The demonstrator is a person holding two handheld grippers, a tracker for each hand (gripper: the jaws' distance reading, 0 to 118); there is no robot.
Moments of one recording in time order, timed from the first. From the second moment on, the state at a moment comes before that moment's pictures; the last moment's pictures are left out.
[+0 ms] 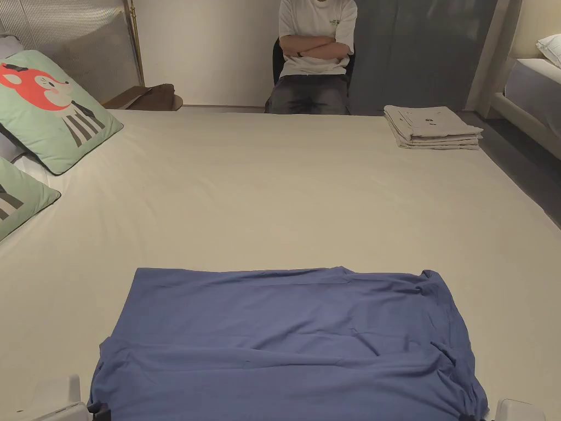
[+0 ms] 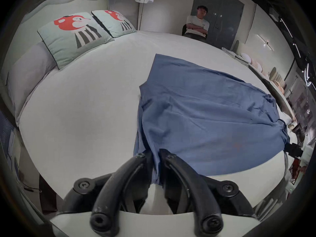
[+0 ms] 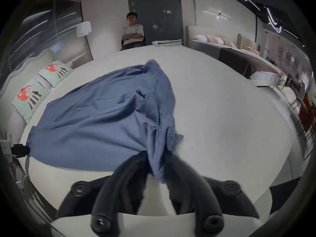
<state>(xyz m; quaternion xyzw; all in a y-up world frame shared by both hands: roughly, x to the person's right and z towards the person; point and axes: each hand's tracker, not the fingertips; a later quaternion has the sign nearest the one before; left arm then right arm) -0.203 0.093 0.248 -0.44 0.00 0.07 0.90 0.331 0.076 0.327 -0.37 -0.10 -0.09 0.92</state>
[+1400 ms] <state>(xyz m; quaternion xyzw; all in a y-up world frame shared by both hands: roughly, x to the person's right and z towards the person) -0.112 0.233 0.091 -0.25 -0.09 0.02 0.96 0.245 0.257 0.227 -0.02 -0.09 0.05 0.99</state>
